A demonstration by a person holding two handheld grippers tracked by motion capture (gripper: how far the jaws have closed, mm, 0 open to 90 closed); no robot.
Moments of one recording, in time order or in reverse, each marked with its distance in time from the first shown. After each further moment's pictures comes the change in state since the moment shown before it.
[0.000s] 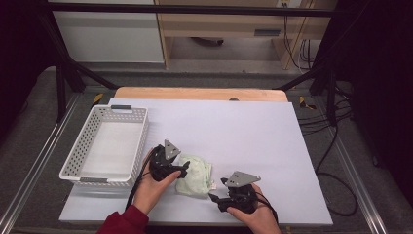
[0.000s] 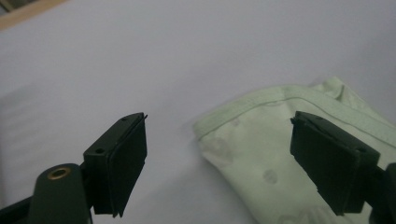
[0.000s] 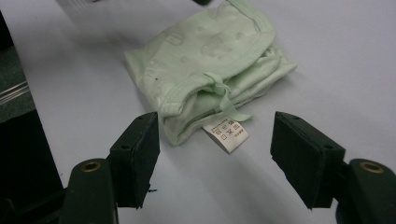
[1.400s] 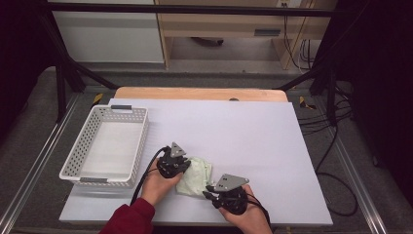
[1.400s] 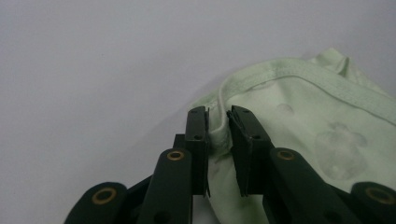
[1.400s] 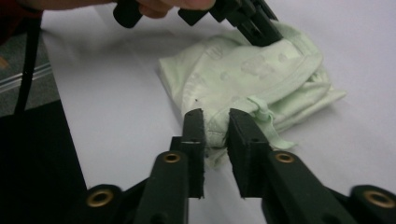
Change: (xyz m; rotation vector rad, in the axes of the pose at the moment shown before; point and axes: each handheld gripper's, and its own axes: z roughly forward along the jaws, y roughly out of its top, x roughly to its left) left arm 0.004 -0.010 0.026 0.038 -0.144 -0.036; right arm 0.019 0.009 0.012 0.013 0.047 -0.084
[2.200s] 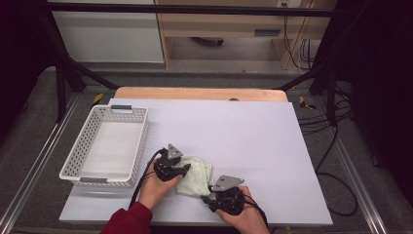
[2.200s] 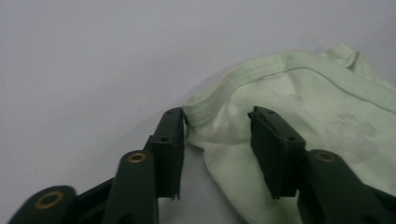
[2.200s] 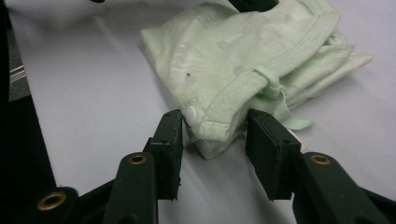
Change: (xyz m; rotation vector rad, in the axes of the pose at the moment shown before) left arm 0.000 -0.006 -0.005 0.006 0.023 -0.047; right arm -0.003 -0.011 0.021 0.045 -0.012 0.048
